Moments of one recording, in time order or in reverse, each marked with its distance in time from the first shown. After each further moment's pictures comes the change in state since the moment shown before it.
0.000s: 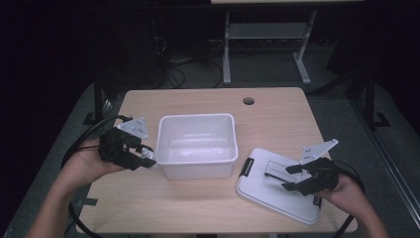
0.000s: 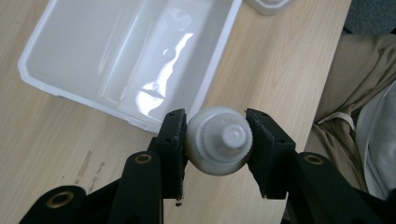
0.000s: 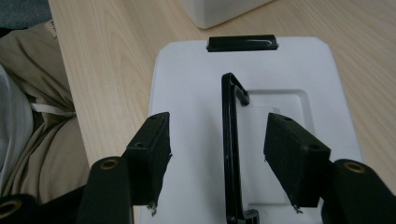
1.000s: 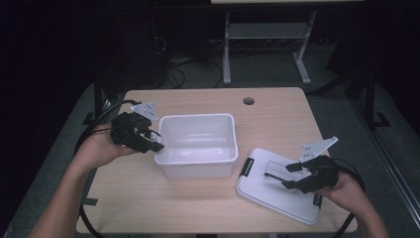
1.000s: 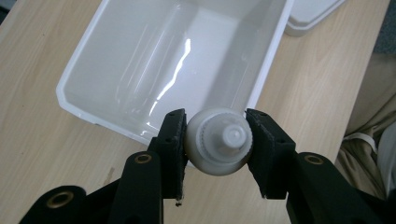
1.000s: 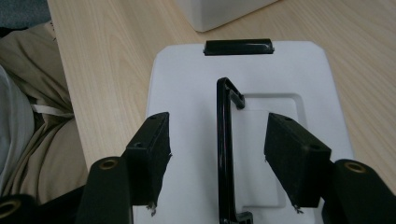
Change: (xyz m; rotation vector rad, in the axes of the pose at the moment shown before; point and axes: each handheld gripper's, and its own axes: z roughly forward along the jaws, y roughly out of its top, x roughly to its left) left arm 0.028 0.026 0.014 0.001 0.030 -0.035; right arm -0.003 0.003 -0.001 0.001 0.003 0.000
